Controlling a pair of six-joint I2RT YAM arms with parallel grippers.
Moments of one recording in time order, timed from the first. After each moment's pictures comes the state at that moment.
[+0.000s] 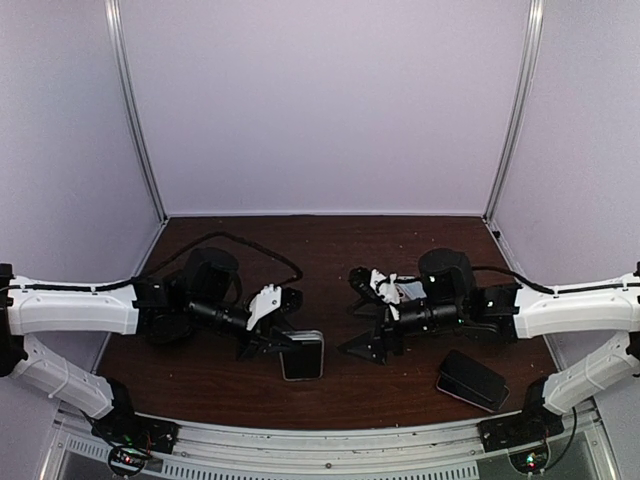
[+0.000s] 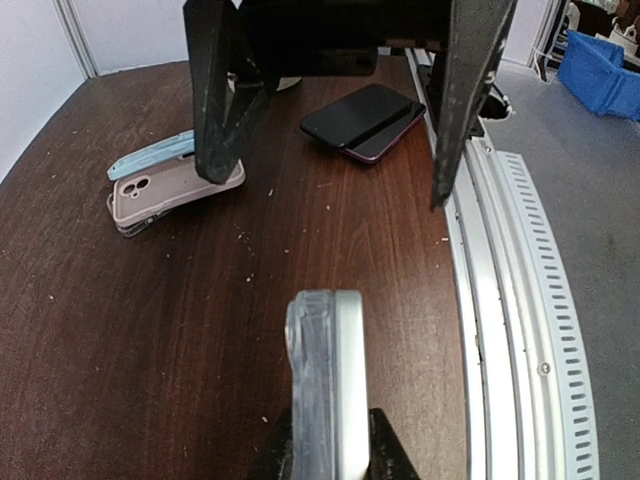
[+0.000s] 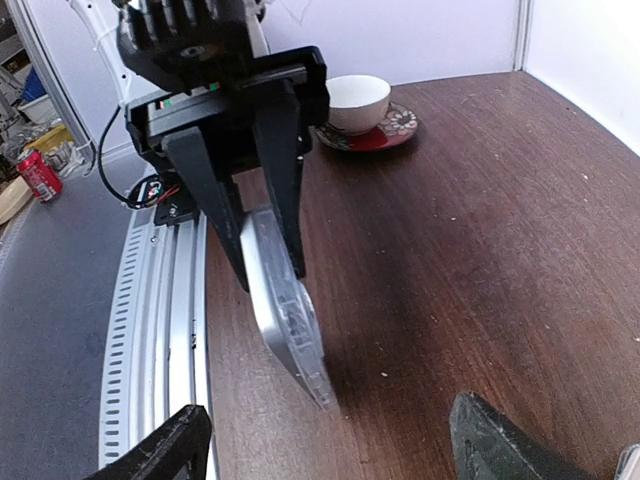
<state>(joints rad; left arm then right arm) -0.96 1.28 0.76 -0.10 0.48 0.31 0.99 1.29 0.75 0.13 -0.41 -0.01</state>
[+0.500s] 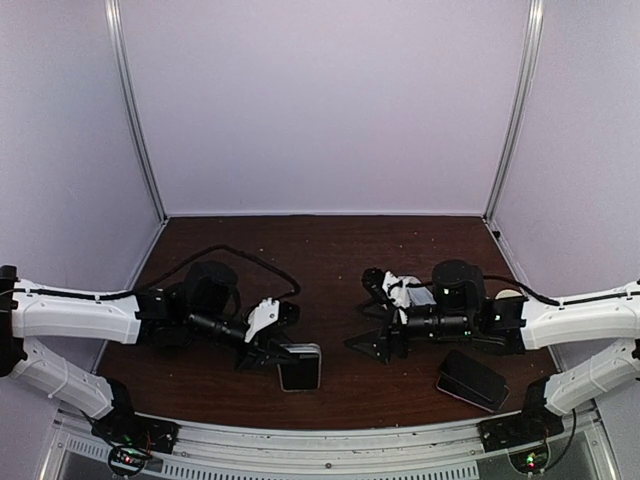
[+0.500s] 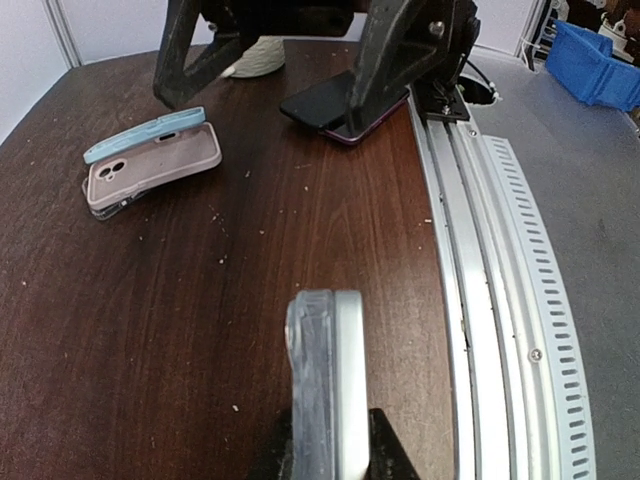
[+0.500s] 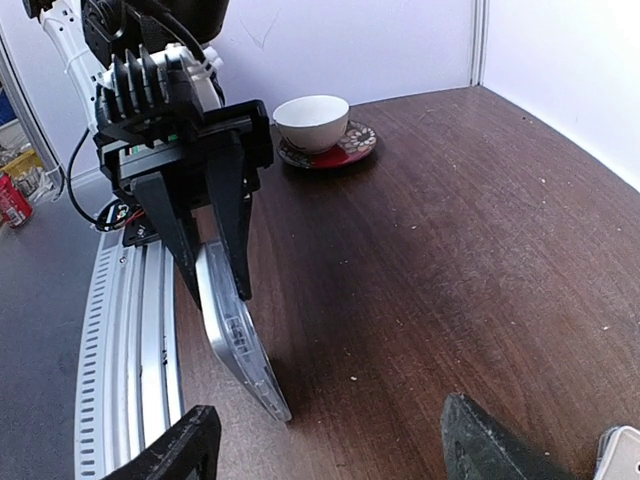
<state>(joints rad) -0.97 1.27 0.69 -0.04 0.50 0.29 1.00 1.22 0.63 0.26 -0.28 0.03</state>
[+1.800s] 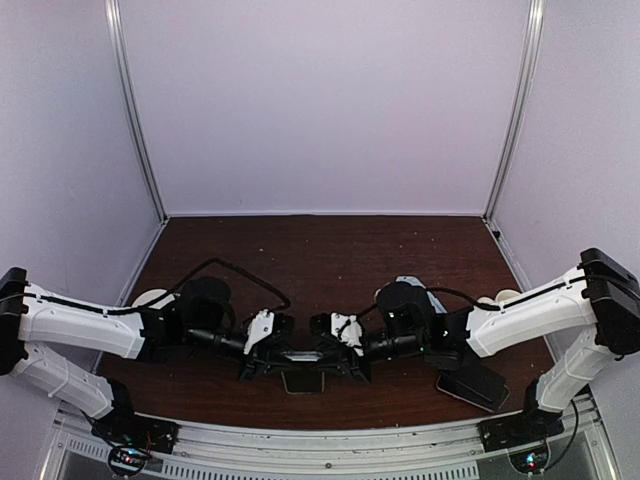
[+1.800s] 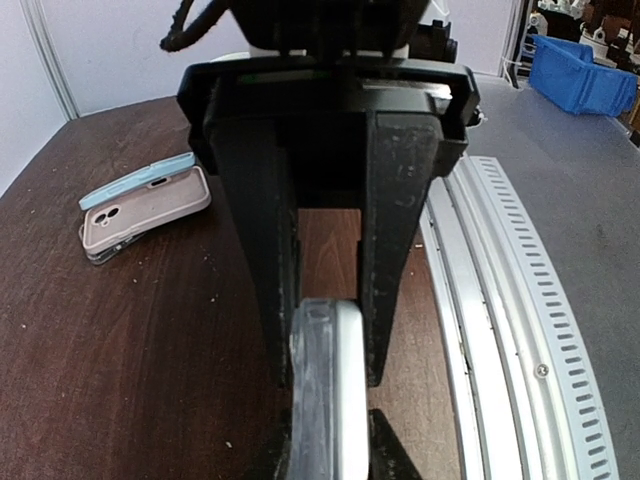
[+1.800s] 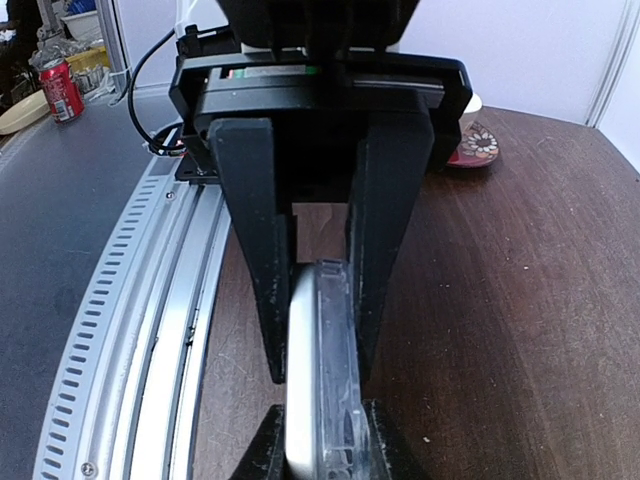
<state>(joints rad) -1.00 1.29 0.54 0.27 0.53 0.29 1.12 1.56 0.74 0.41 -0.38 -0.18</state>
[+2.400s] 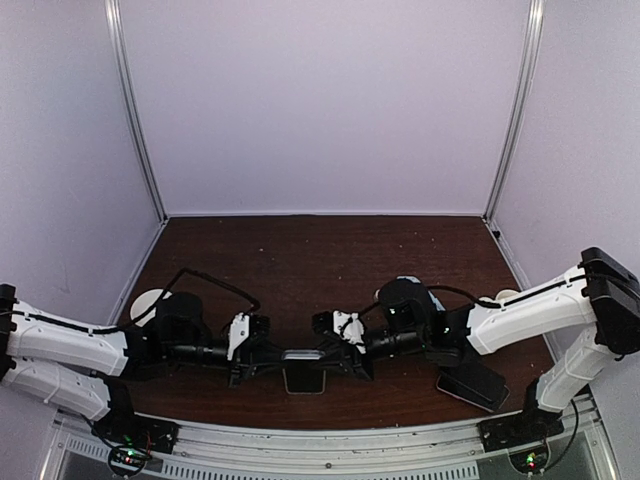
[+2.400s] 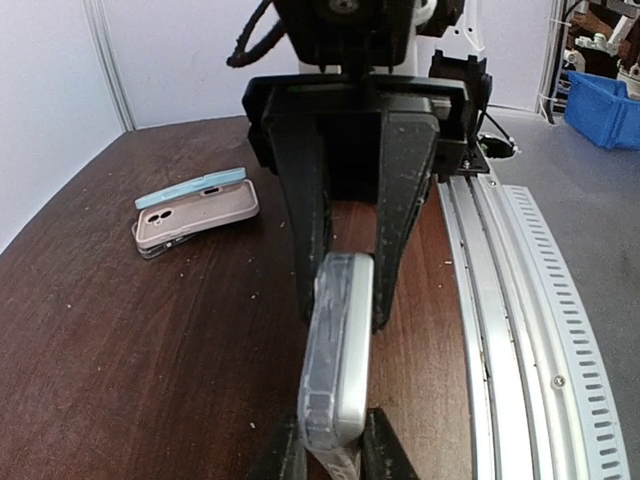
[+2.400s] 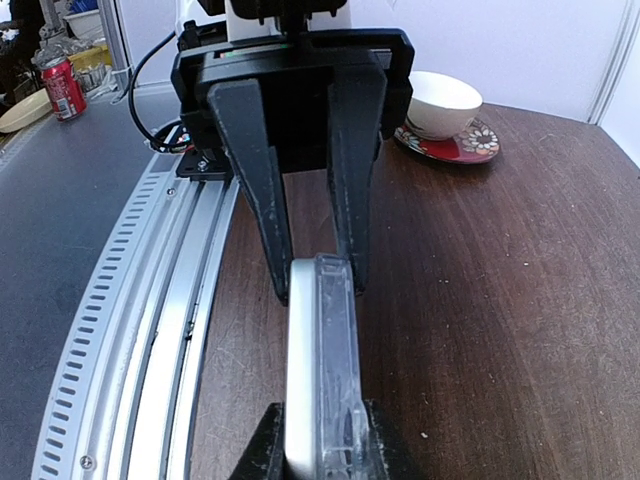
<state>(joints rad) -1.00 1.15 0.34 0.48 0.41 0.21 1.11 1.56 0.74 0.40 -0.41 -0.19</state>
